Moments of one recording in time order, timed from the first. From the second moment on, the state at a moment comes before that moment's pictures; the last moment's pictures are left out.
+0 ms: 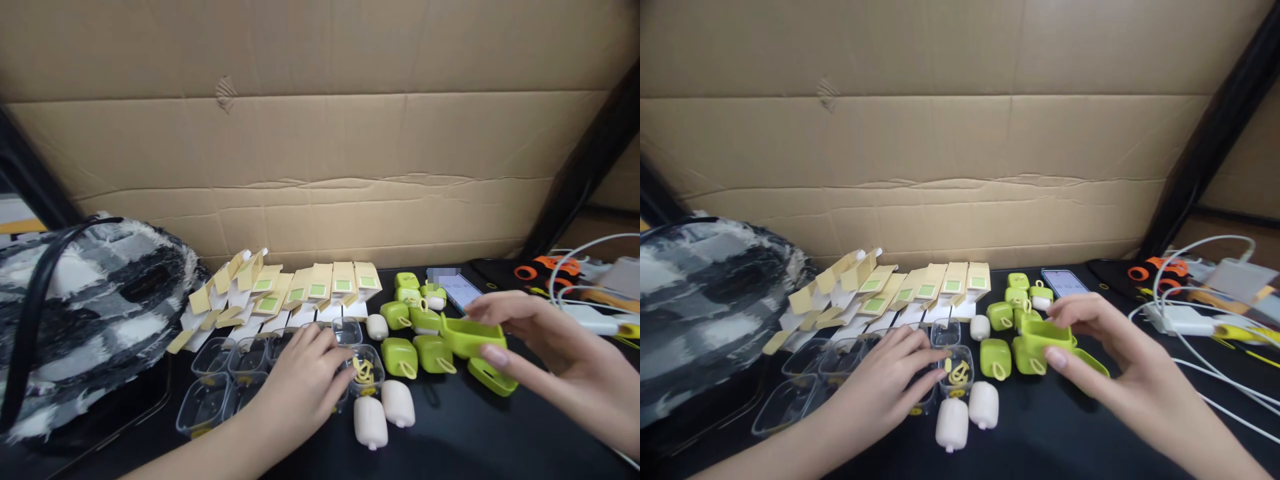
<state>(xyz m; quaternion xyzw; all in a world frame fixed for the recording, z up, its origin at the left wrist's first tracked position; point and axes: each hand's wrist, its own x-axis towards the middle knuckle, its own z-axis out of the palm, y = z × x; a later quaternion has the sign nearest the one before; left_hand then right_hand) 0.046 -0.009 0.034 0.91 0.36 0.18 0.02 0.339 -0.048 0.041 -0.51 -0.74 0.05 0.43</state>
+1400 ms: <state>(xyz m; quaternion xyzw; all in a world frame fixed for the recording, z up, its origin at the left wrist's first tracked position) 0.034 -0.014 0.056 0.90 0.34 0.26 0.08 0.287 -0.011 0.021 -0.41 -0.90 -0.12 0.12</state>
